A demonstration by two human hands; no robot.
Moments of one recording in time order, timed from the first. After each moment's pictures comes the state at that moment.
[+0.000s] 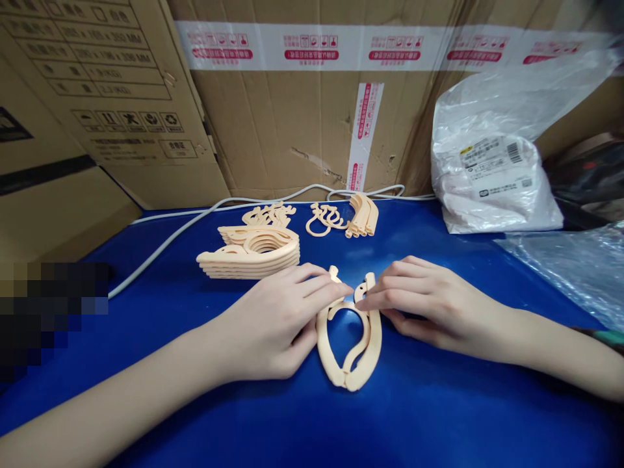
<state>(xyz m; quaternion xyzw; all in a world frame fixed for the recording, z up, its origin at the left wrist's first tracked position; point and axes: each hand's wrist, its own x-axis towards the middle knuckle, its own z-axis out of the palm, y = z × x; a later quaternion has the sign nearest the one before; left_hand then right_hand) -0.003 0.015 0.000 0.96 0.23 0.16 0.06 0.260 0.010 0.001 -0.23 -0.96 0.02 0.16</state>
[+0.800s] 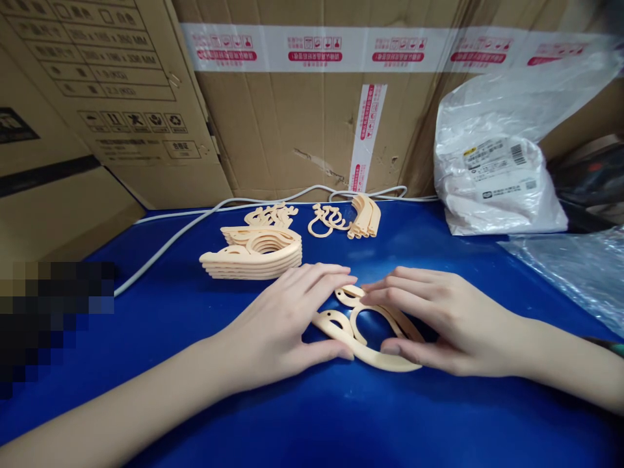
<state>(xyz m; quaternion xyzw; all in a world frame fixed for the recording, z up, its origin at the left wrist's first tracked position) 0.000 0.010 -0.007 0.93 0.29 0.21 0.13 0.253 0.000 0.007 -0.26 -0.95 0.04 0.15</state>
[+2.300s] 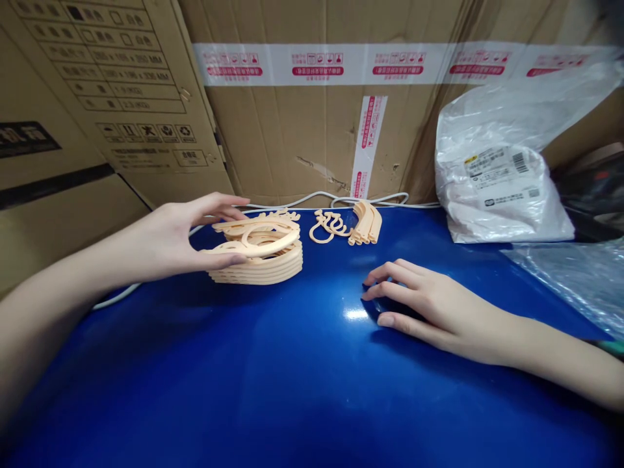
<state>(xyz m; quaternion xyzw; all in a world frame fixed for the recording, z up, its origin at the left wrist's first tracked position) -0.087 0.058 0.061 0.84 0.51 0.19 0.05 0.263 0.015 0.005 -0.32 -0.93 0.09 0.13</state>
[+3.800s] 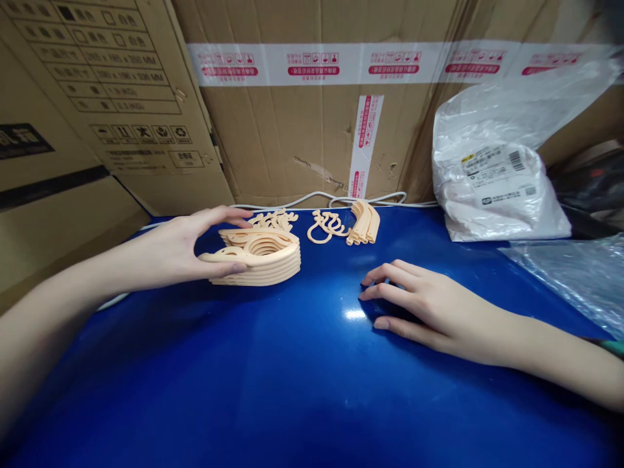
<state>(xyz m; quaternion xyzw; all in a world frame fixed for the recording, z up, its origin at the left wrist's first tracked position) -0.087 0.063 0.055 0.83 0.54 0.12 0.07 0.265 0.016 0.001 -0.31 -0.94 0.06 0.11</state>
